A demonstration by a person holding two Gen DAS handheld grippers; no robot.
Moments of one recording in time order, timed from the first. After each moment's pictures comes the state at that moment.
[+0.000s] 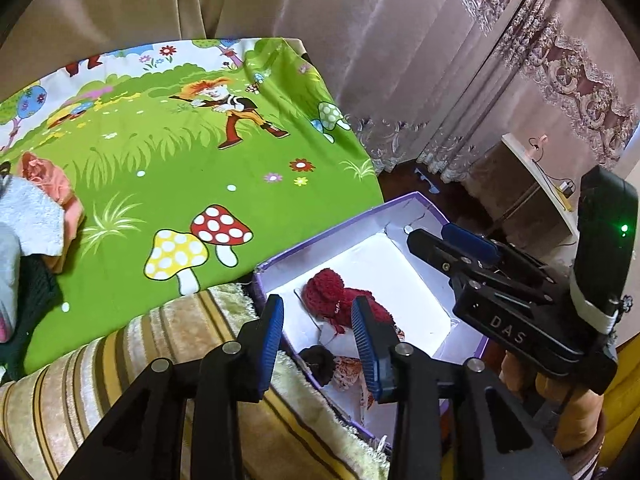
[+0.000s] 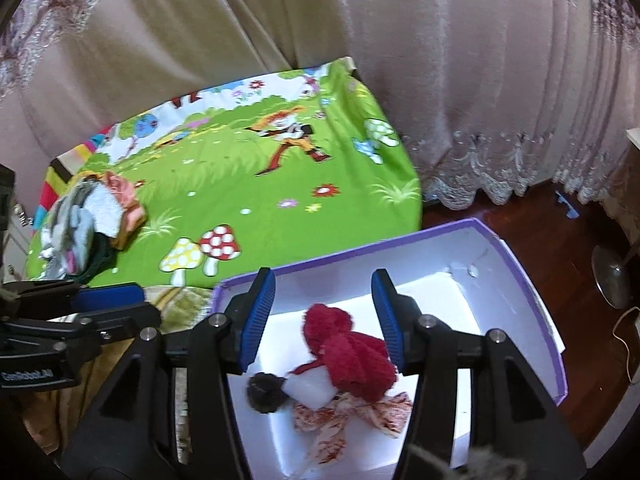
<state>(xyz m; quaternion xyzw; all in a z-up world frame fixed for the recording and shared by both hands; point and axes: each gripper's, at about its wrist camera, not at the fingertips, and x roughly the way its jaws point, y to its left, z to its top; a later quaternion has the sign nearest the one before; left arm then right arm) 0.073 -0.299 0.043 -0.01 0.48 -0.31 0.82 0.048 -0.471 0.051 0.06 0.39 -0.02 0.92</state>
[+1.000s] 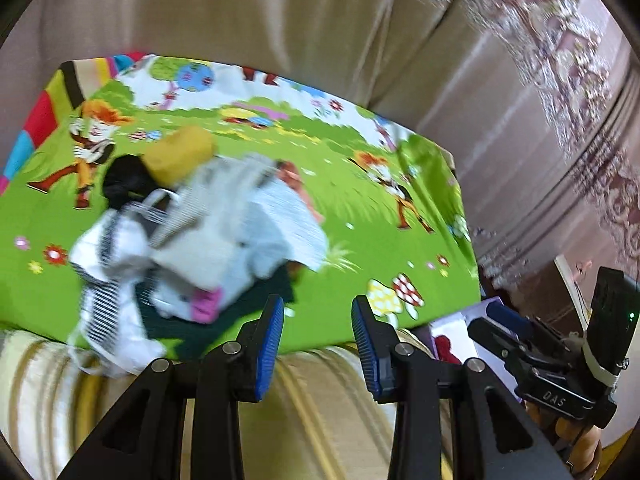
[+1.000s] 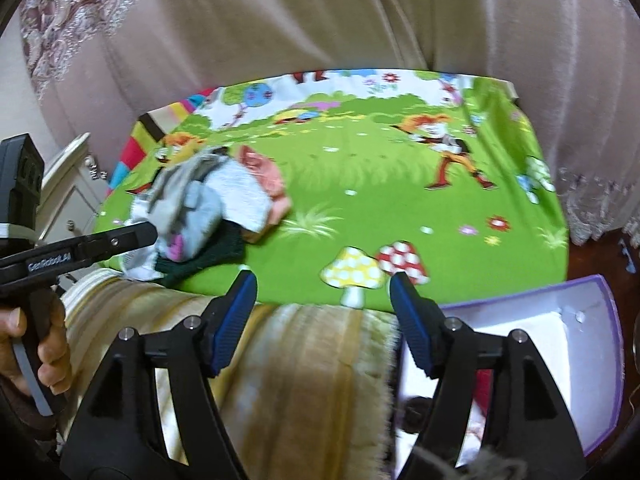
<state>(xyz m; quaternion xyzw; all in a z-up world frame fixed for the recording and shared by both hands) 0.099 -0.070 0.063 -0.15 0.43 -0.16 0.88 0.085 -0.317 0.070 0.03 0.41 0.14 0.90</state>
